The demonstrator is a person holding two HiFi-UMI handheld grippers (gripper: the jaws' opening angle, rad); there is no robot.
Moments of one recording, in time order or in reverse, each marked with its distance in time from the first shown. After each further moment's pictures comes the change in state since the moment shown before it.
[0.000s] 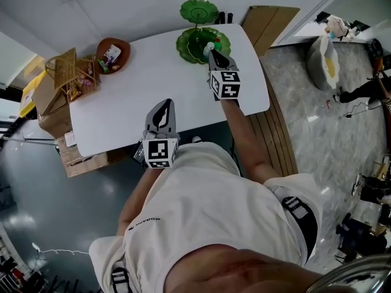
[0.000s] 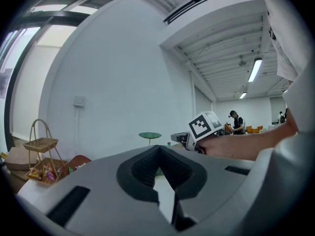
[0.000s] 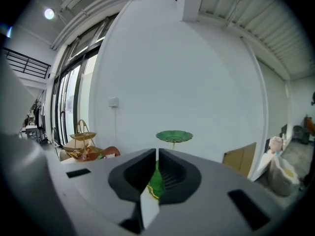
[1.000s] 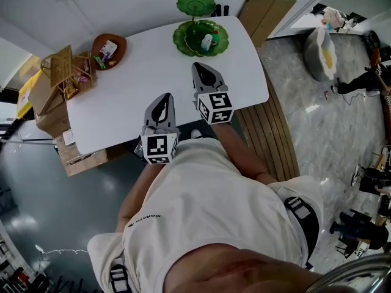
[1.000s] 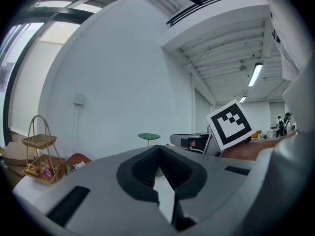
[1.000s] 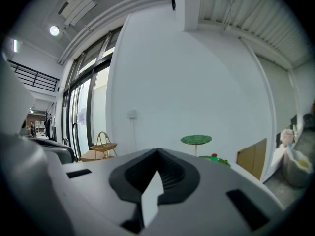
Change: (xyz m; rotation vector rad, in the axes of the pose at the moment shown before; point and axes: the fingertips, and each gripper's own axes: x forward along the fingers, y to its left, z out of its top) left arm -0.003 0.002 0.003 -0.037 -0.012 -0.017; right arm -0.068 0.098 0.012 0.048 -0.091 0.114
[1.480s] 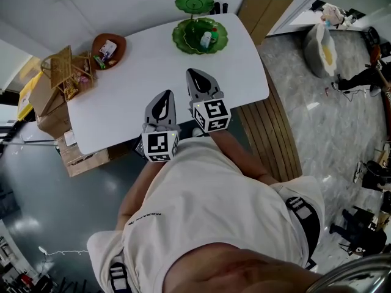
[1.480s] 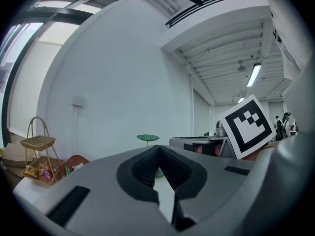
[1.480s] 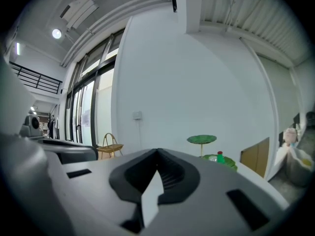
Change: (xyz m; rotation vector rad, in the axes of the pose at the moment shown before) left arm -0.001 -0.002 0.004 0.007 -0.013 -0.012; right arm -0.019 0.034 -0.003 0.002 -0.019 0.030
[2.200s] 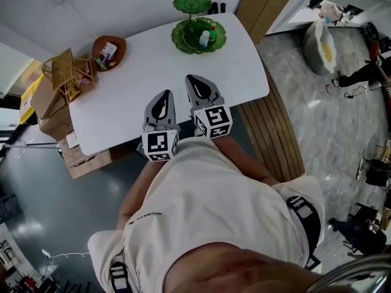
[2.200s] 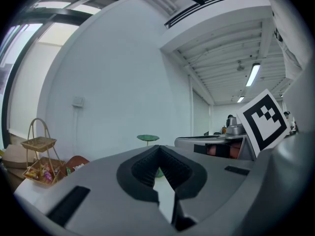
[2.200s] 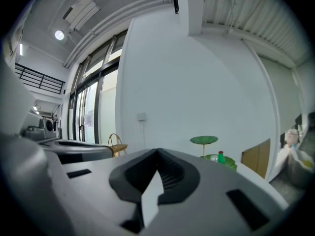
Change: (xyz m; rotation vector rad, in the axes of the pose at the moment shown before) left arm -0.009 -0.002 0.002 0.009 0.000 -0.004; right arm -0.027 0.019 0.004 -0.008 -0.012 0.023
